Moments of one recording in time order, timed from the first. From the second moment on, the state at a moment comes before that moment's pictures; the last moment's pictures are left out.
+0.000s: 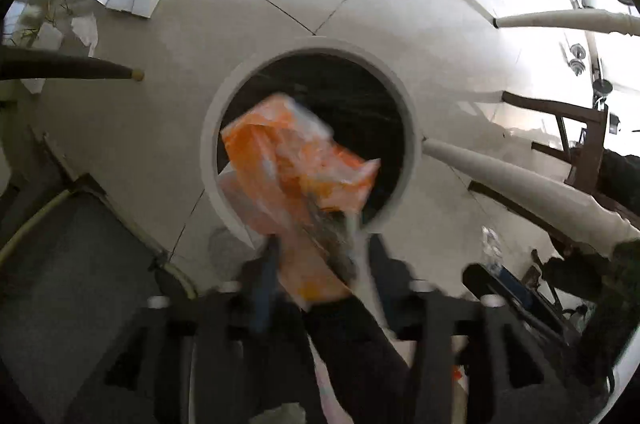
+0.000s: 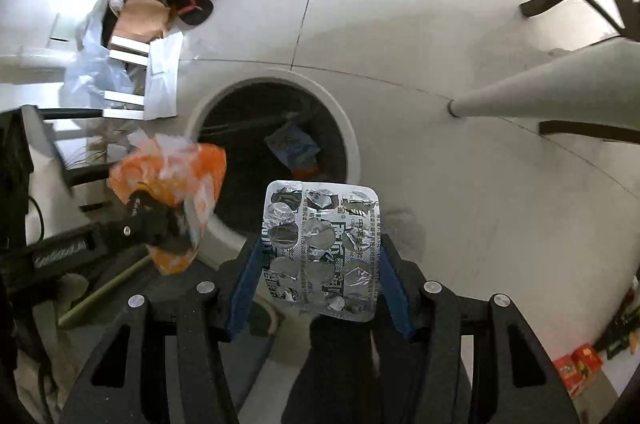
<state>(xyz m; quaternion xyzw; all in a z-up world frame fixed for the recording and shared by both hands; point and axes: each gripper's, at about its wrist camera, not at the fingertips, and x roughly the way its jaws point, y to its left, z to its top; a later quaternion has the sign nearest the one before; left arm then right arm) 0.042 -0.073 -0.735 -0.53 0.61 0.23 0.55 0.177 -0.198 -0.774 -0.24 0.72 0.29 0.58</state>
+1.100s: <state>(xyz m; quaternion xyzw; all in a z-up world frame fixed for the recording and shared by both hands) -0.027 -0.102 -0.632 -0.40 0.62 0.38 0.56 0.155 -0.187 -0.731 -0.34 0.65 0.32 0.60</state>
